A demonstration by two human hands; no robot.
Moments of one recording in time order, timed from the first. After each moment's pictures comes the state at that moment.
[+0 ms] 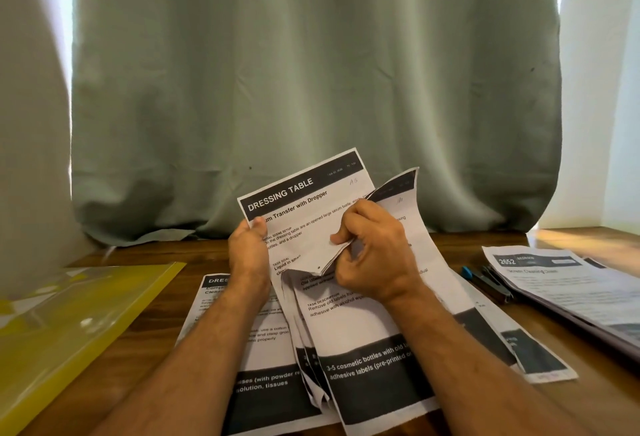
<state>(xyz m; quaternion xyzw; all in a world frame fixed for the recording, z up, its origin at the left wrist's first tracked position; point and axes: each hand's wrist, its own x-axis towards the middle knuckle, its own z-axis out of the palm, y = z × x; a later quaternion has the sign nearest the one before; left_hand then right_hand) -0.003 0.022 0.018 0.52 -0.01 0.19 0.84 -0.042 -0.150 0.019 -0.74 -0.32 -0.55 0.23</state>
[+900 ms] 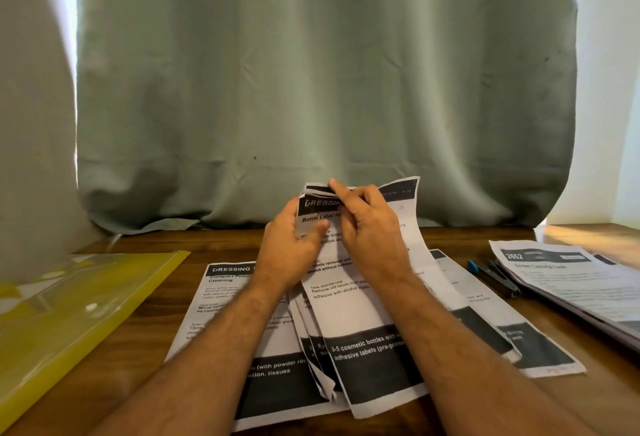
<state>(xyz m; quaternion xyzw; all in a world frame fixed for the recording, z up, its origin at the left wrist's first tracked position) -0.022 0.006 0.009 0.74 -0.24 0.27 0.57 -0.016 -0.138 0.013 -0.77 -0.21 -0.52 0.29</state>
